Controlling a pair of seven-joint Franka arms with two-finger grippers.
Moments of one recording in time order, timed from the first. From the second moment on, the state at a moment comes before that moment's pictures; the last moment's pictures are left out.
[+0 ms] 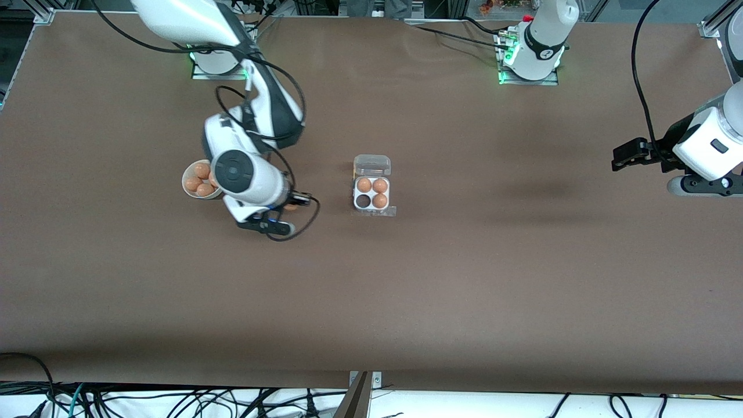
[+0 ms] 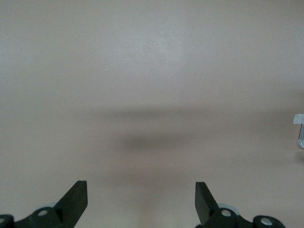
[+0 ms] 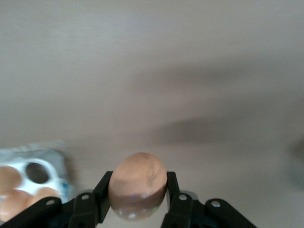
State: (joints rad) left arm -0.07 0.15 0.05 -1.49 -0.01 1.52 -0.03; right arm 0.60 0.58 -0.11 -1.56 0.20 2.00 0.60
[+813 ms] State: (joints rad) left arm -0.07 0.15 0.05 -1.49 -0.01 1.52 -0.03; right arm 0.72 0.71 -0.10 -1.41 0.34 2.06 0.74
